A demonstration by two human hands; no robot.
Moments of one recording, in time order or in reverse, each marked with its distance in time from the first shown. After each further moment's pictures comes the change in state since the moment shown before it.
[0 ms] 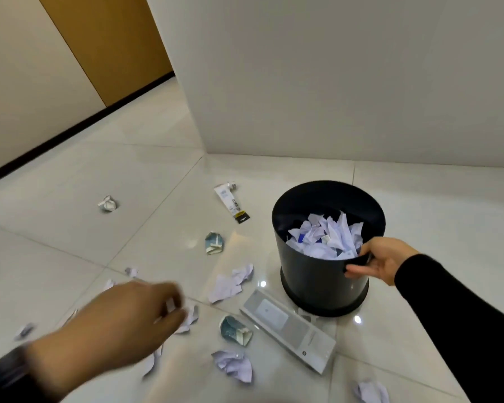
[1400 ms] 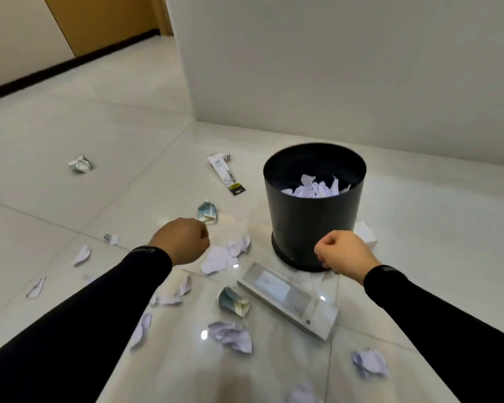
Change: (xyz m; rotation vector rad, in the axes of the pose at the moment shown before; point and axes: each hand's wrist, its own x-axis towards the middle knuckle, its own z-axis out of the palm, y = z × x) left_hand 0.125 -0.038 0.104 -0.136 -0.079 -0.062; right_hand -0.012 0.070 0.085 -0.734 0.132 -0.505
